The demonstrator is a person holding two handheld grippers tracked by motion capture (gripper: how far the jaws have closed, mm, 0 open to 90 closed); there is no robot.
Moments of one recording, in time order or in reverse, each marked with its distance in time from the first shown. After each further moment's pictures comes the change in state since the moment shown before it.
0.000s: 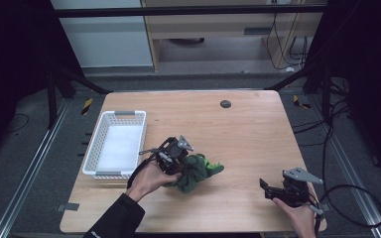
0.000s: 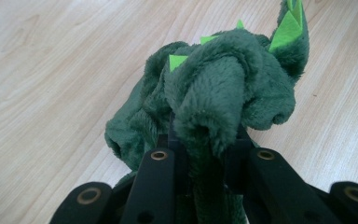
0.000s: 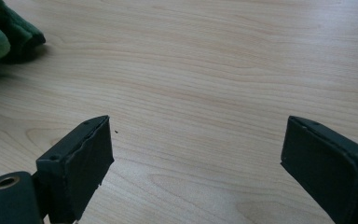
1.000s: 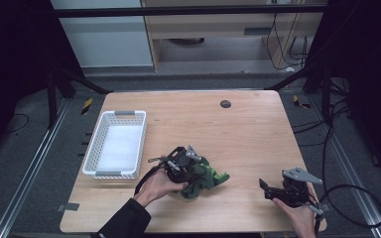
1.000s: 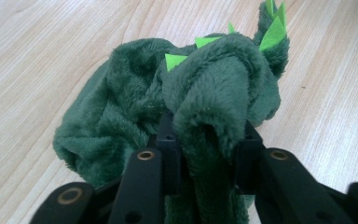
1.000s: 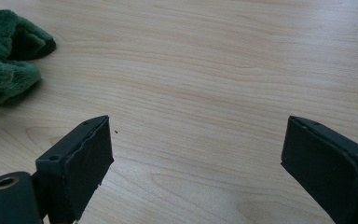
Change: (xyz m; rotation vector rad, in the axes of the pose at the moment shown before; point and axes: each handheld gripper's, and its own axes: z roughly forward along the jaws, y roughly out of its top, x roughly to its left) left arm -0.014 -0.008 0.033 0.008 -0.065 0.023; right arm 0.000 -0.001 0.001 0.000 -0.002 -0.014
